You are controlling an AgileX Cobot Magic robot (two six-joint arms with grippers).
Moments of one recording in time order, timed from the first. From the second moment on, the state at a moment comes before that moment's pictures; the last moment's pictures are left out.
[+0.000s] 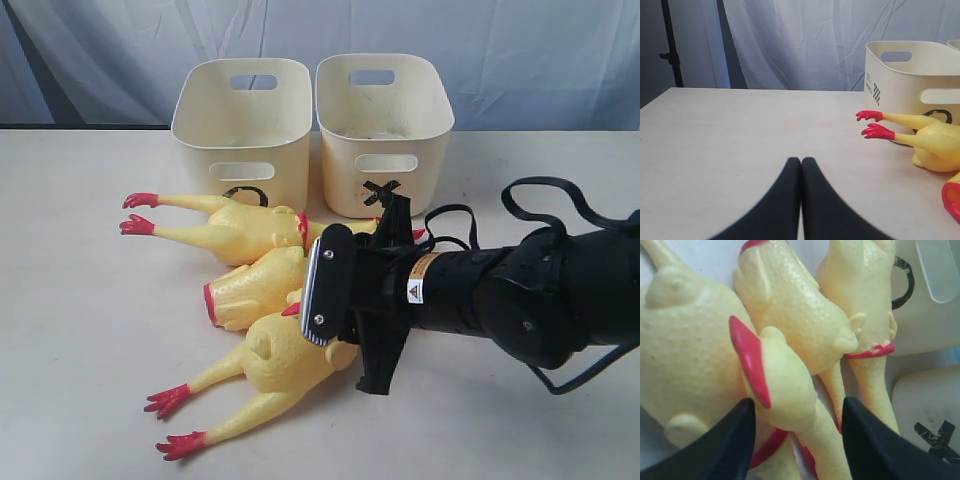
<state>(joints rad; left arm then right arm) 0.03 0.01 -0.01 -0.02 0.23 0.00 0.76 1.65 -0.70 0.03 -0.13 -0.89</state>
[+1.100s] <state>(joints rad) 0.03 0.01 -0.01 -0.02 0.23 0.00 0.76 1.65 -0.70 0.04 -0.13 -0.84</state>
